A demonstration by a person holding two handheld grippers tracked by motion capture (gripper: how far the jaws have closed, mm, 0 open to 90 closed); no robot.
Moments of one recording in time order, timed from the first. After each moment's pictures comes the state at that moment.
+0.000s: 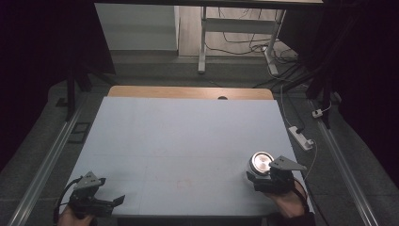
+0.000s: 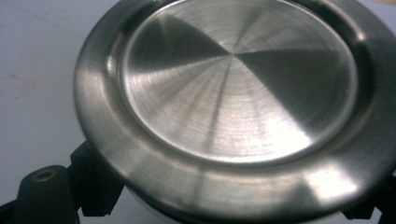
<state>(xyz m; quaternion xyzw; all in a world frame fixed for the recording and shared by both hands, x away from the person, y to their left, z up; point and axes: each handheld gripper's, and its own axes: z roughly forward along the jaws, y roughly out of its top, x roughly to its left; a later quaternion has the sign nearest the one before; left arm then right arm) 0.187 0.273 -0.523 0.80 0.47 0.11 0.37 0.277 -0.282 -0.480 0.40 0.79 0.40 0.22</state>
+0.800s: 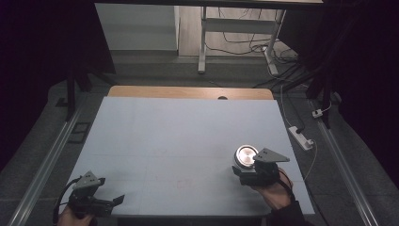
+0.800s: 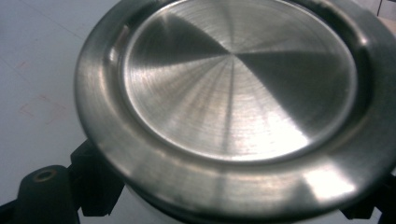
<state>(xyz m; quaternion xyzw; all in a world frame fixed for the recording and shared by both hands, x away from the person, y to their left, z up) 0.187 0.275 -0.523 0.79 0.47 0.10 0.37 0.292 -0.239 -0.471 0.35 0.81 0.41 0.21</state>
